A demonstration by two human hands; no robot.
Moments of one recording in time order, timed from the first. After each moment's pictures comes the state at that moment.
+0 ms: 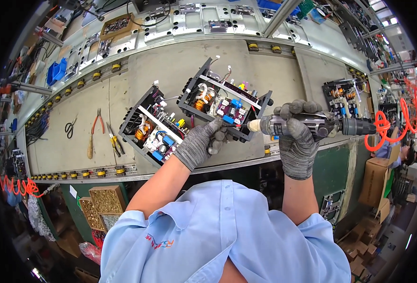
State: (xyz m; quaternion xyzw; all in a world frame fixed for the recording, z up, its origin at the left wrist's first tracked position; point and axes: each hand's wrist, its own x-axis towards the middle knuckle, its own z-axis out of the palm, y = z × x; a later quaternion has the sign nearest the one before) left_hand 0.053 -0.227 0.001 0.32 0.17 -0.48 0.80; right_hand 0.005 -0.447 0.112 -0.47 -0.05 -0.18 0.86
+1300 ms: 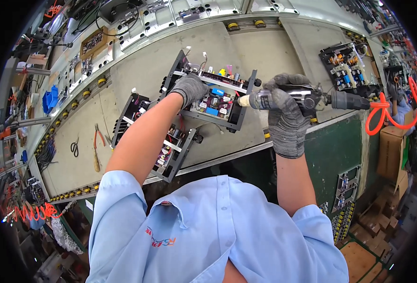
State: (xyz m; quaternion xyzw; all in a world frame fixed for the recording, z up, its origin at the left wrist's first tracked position) left_hand 0.208 -0.305 -0.054 0.88 -0.38 -0.29 -0.06; right_hand 0.018 -0.479 0.074 -0.45 0.05 -0.29 0.84
